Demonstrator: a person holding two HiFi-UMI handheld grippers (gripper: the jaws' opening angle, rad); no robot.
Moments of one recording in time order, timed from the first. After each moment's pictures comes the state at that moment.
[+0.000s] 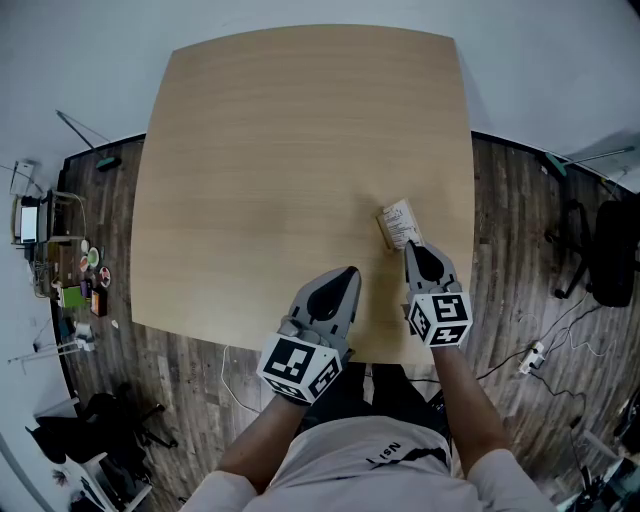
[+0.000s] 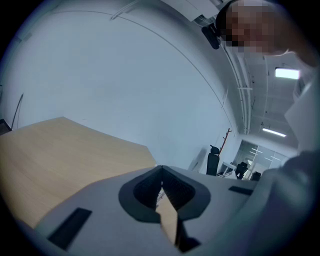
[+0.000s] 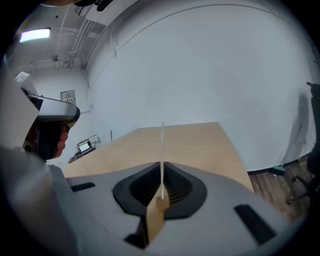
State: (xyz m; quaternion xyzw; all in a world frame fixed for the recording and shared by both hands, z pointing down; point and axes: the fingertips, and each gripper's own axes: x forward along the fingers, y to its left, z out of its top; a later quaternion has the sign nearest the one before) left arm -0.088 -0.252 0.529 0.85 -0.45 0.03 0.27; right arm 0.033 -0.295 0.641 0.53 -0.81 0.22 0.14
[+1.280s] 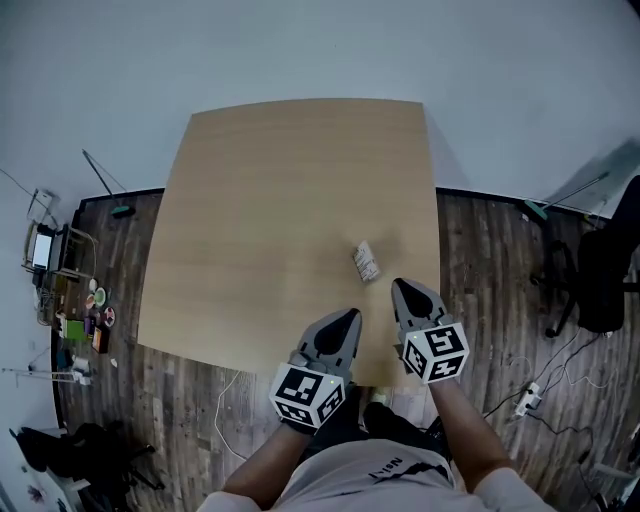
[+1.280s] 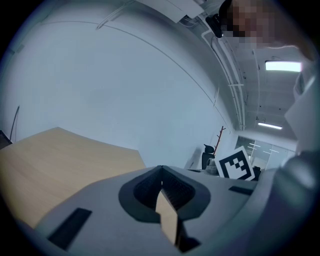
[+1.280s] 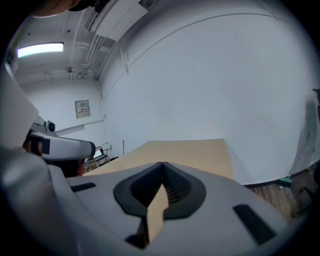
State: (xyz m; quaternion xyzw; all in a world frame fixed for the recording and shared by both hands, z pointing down) left arm -0.030 -0.192 0.477 0.87 -0.44 0.03 0.23; right arm 0.054 -0.249 0.529 0.49 -0.85 0.19 0.10
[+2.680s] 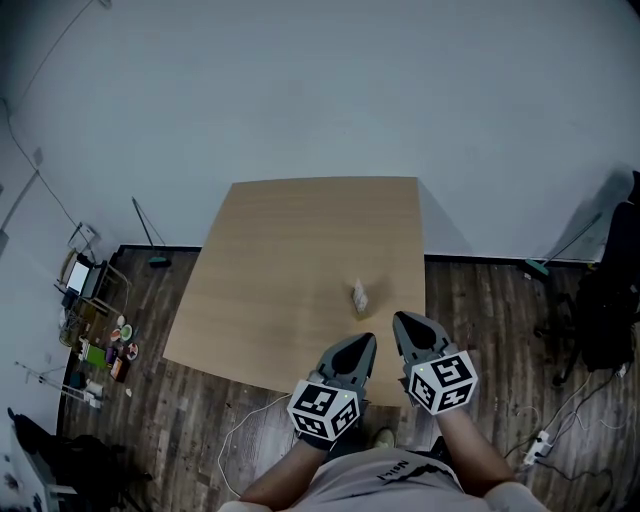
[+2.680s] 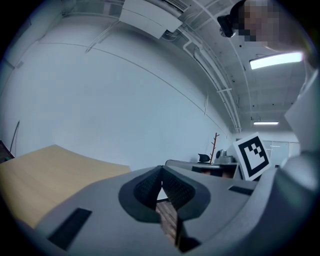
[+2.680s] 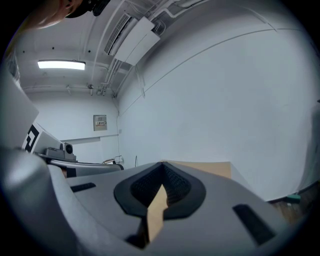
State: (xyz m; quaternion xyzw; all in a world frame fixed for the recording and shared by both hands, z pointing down) left arm 0.042 -0.113 0.376 0.88 -0.46 -0.01 0.16; right arm 0.097 -0.156 0.381 0.44 -0.89 0.13 0.02
